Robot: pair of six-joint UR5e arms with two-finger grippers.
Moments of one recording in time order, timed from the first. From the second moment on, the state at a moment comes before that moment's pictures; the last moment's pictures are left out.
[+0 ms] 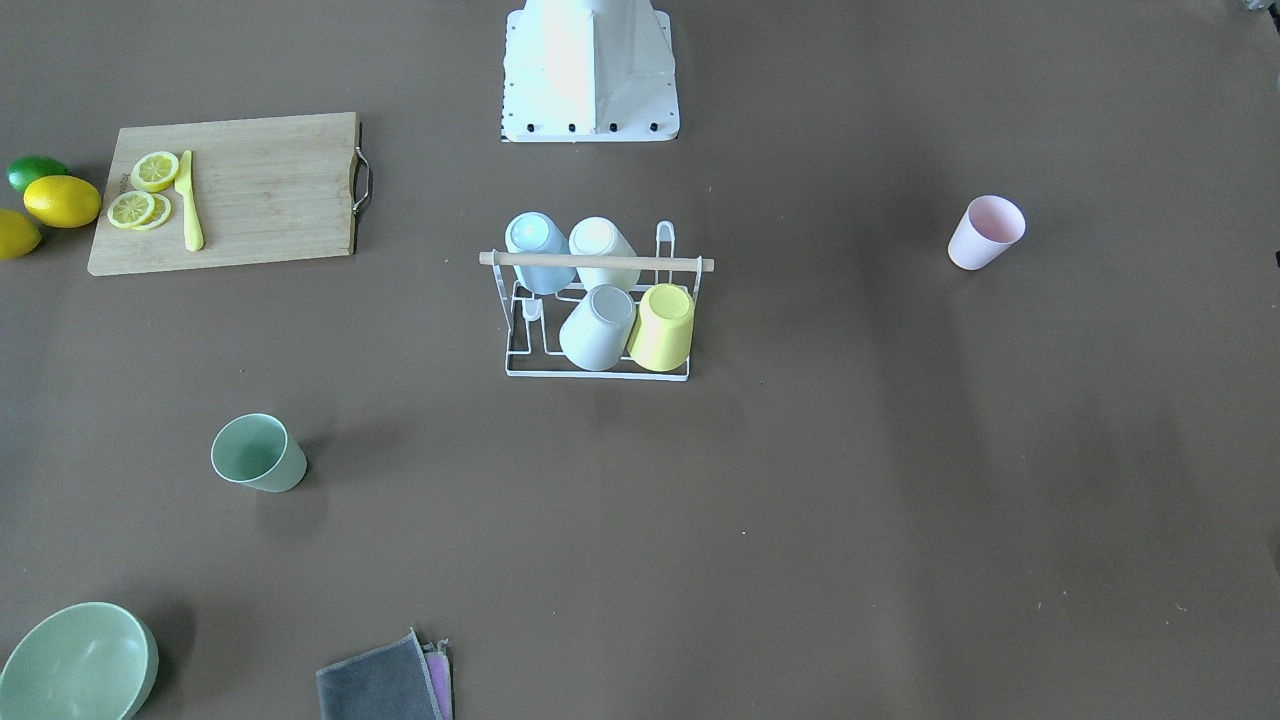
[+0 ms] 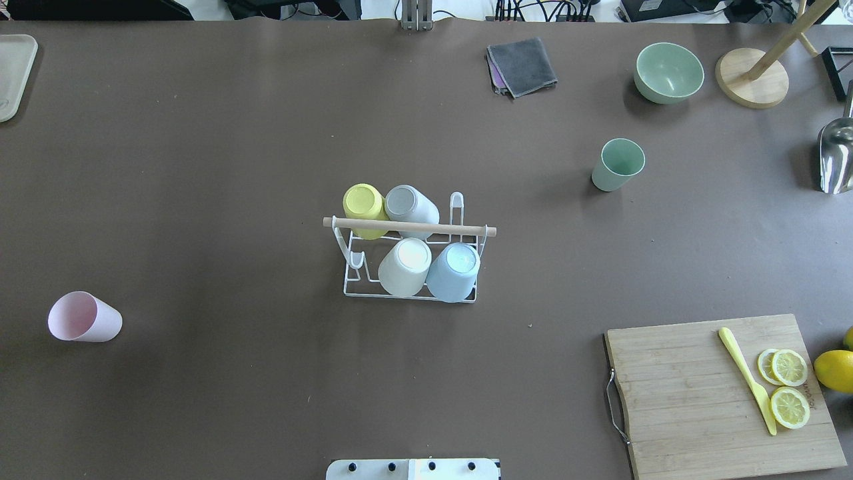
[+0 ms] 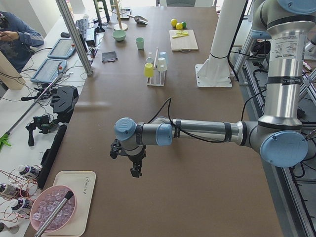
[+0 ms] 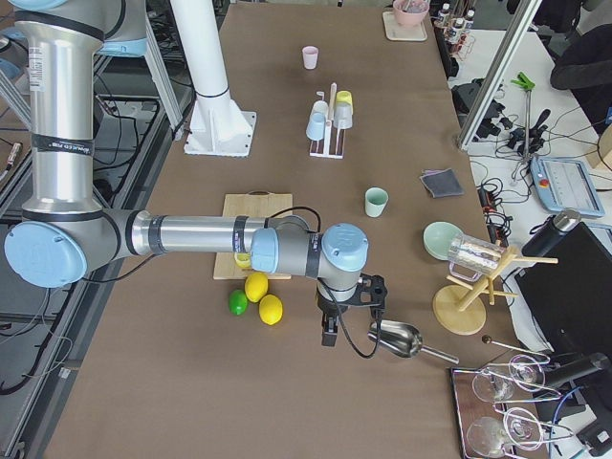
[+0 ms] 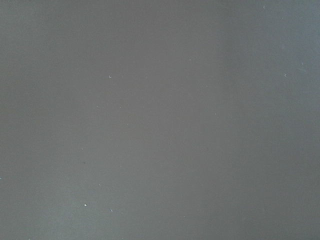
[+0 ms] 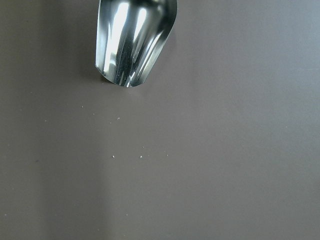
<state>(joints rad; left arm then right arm) -1.48 -1.57 -1.62 -1.49 -2.32 0.10 1.59 -1.64 1.68 -1.66 2.27 0.00</state>
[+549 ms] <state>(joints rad) -1.49 -1.57 -1.64 -1.44 -2.32 0.10 1.58 -1.64 1.67 -1.65 2.27 0.01</state>
